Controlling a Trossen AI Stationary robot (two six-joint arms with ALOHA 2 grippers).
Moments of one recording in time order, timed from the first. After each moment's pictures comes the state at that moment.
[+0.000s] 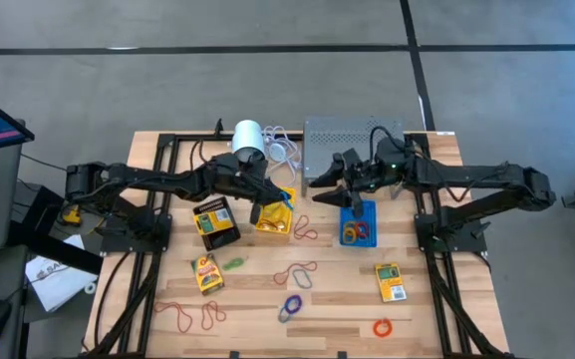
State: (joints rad) left arm 0.23 1.43 0.74 0.51 0.31 -0.13; right arm -0.13 1.18 0.95 0.14 -0.36 0.38
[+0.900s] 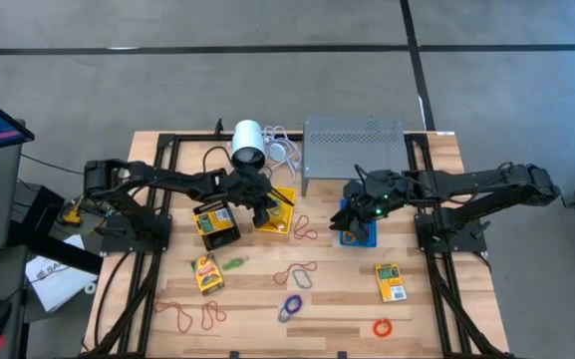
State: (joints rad) left arm 0.25 1.58 0.74 0.14 0.11 -0.16; right arm 0.05 1.13 0.93 -0.40 -0.15 0.54
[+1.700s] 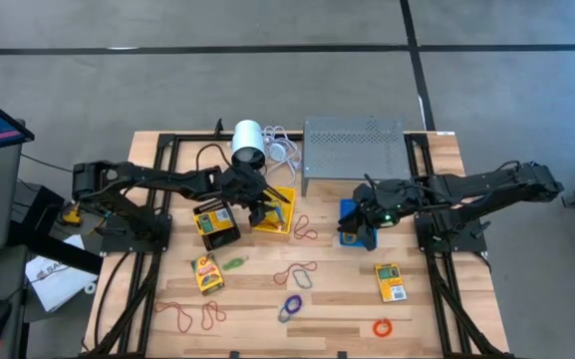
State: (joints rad) left arm 0.24 1.49 0.74 0.04 0.12 -0.22; right arm 0.16 1.06 0.93 -0.48 0.01 0.58
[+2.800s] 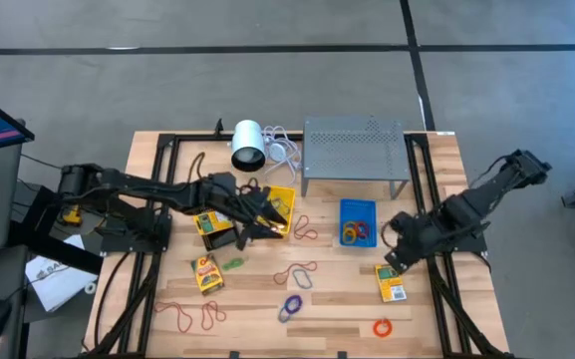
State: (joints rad) left arm 0.04 1.38 0.74 0.48 0.39 -0.22; right arm 0.60 1.07 1.04 -1.24 0.01 1.51
